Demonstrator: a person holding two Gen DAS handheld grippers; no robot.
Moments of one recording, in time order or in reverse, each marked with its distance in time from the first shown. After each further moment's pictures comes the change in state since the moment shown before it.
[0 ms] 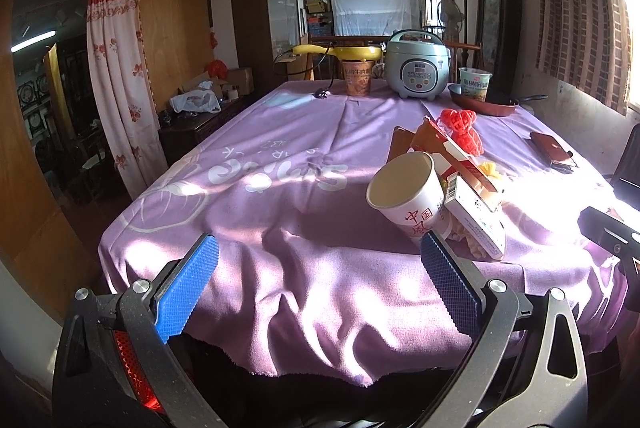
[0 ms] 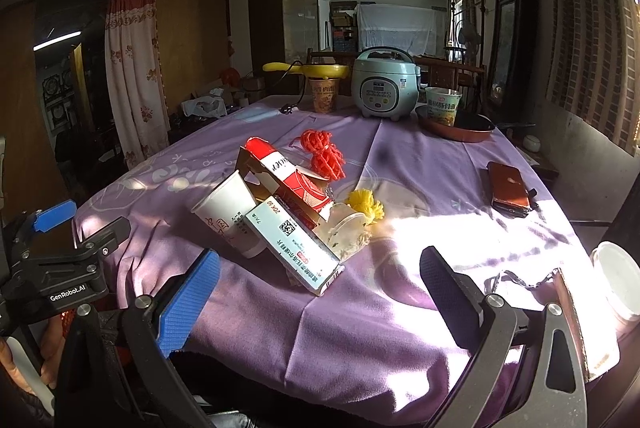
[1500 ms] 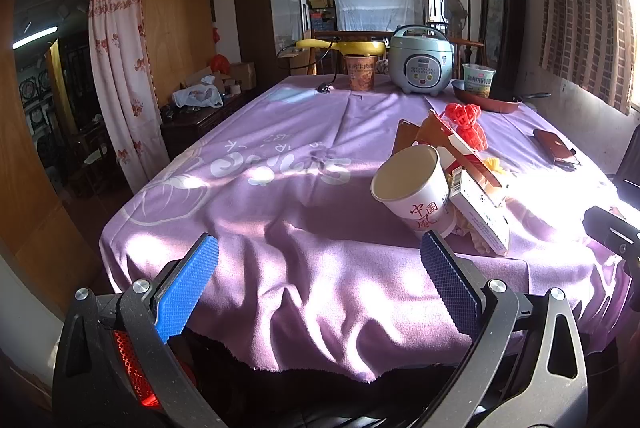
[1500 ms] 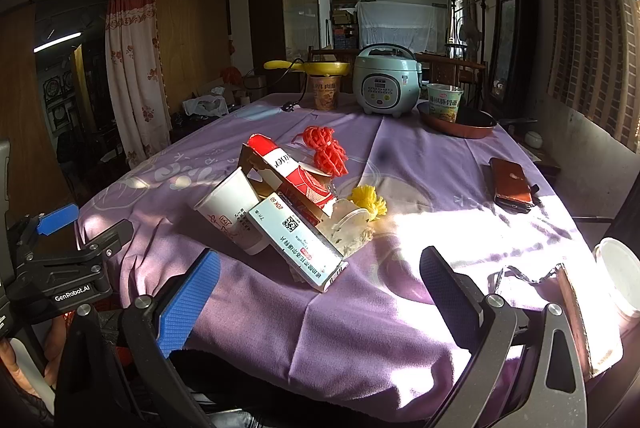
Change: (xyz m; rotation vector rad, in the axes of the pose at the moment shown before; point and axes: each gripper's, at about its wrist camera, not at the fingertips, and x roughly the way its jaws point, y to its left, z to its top) left arm 0.000 0.003 -0.004 -0.005 0.011 0.003; right arm 0.002 0.002 -0.004 0.010 0.010 0.009
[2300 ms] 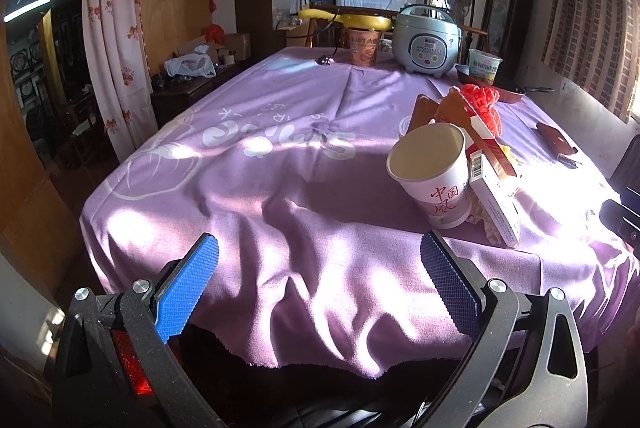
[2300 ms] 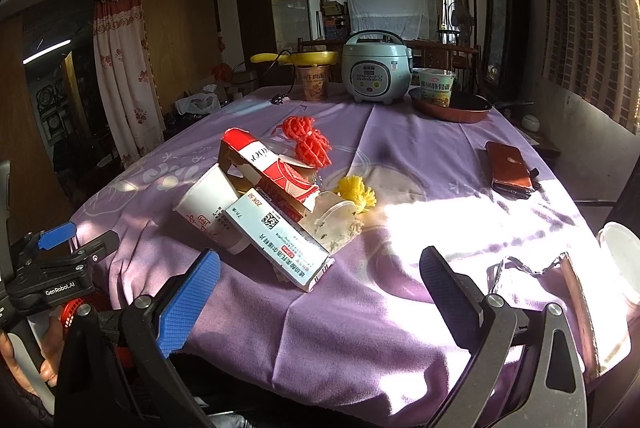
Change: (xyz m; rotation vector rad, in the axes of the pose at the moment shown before) left arm 0.031 0.021 -0.005 -0.062 0.123 -0.064; right arm 0.017 -0.025 0.001 0.064 0.040 -0.009
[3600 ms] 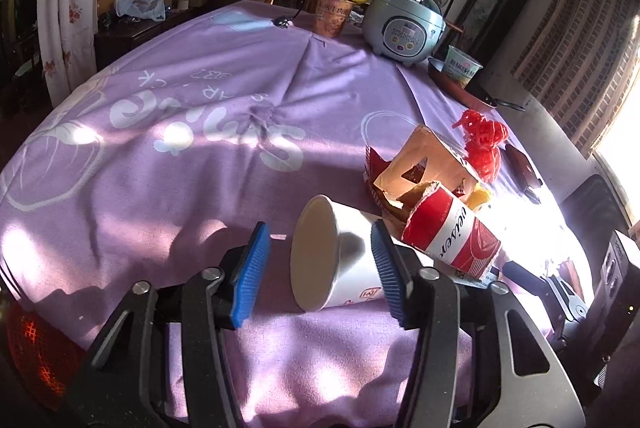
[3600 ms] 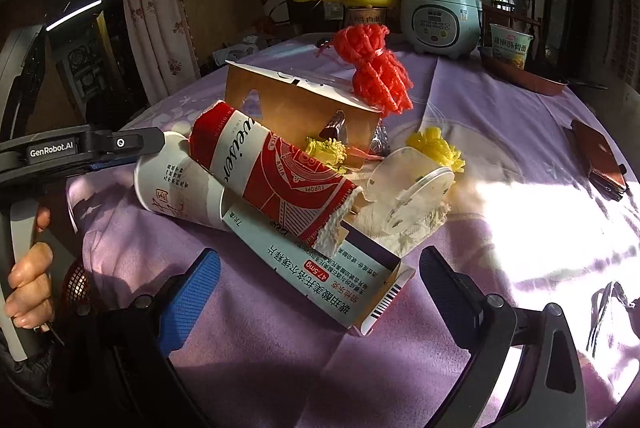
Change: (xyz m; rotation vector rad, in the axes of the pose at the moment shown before) left arm 0.082 0.003 0.056 -0.131 0.150 -0.256; right arm 0.120 0.032 -0.005 -0.105 0.181 0.157
